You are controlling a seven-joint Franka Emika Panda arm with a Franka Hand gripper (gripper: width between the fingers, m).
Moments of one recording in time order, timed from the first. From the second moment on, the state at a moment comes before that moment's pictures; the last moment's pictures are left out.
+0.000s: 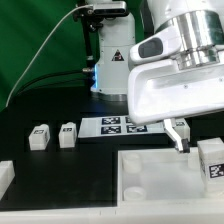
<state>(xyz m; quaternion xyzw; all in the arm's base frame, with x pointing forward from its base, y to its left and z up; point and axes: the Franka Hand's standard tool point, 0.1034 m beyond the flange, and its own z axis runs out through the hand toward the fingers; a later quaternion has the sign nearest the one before) 0.628 0.108 0.102 -0.97 -0.02 -0.24 0.06</state>
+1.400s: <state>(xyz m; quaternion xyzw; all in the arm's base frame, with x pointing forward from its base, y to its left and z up) 0.628 0.115 0.086 -0.99 0.00 0.08 0.10</state>
